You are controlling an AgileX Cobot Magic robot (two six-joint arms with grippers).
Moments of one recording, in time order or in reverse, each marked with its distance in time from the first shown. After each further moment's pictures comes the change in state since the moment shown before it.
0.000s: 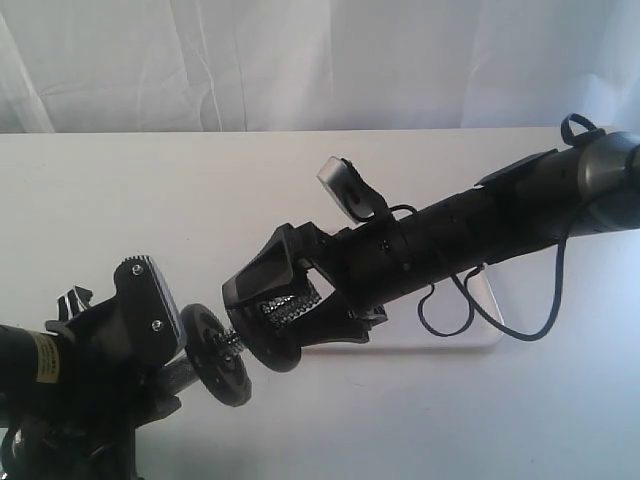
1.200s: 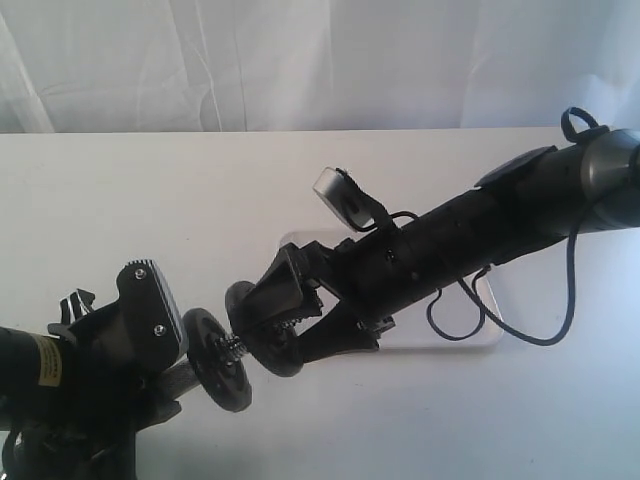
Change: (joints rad) left arm -0.008 0.002 0.000 0.000 0.002 0.008; right arm 0.000 -0.006 -0.001 -0.100 0.029 0.000
